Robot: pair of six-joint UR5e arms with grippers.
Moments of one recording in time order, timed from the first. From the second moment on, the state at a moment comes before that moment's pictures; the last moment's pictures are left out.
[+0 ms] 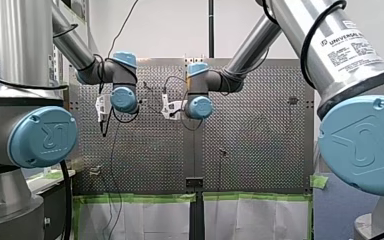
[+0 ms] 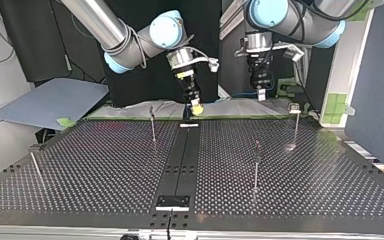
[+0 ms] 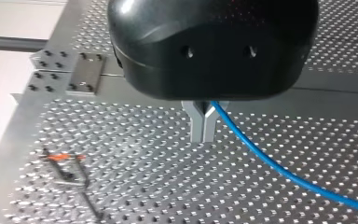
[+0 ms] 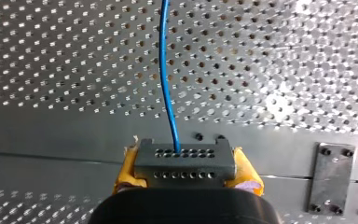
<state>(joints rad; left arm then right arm) -0.35 -1.54 -2.21 -2.54 -2.05 -1.63 2.44 -1.06 1.59 -0.54 1.73 1.49</state>
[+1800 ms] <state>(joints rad) -0.26 -1.54 -1.99 -2.70 -1.96 -1.65 2.38 -1.05 1.37 -0.40 1.65 1.57</state>
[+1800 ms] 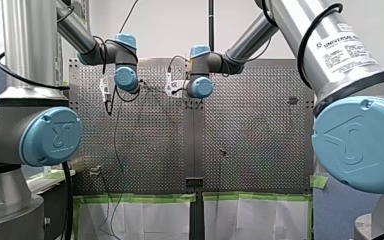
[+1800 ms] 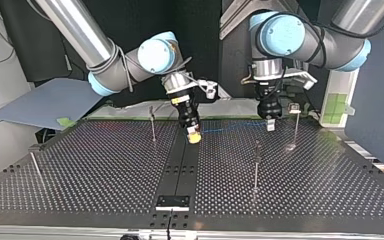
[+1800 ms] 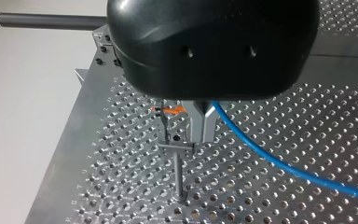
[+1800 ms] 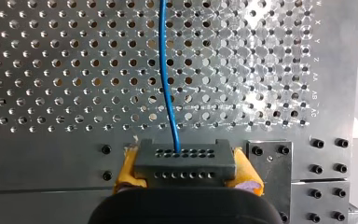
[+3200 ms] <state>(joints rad) -0.21 -1.60 -1.88 -2.73 -1.91 -1.69 2.37 -0.99 1.19 -0.31 1.61 1.59</state>
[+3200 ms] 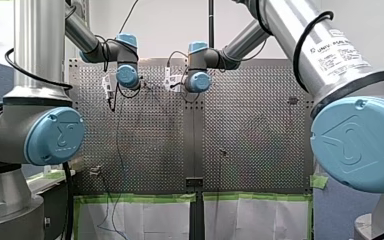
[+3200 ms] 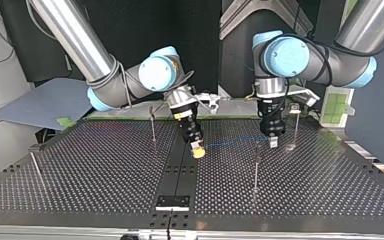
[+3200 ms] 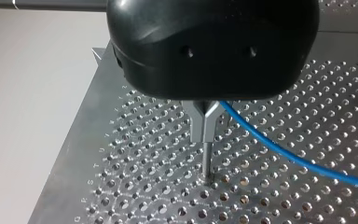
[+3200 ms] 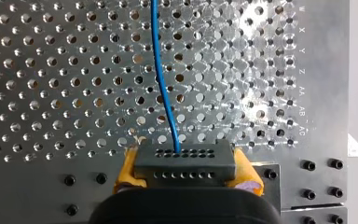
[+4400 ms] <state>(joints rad) -0.15 -1.67 -1.82 -2.75 -1.83 -1.73 2.36 -0.96 1.14 -0.29 1.60 1.59</state>
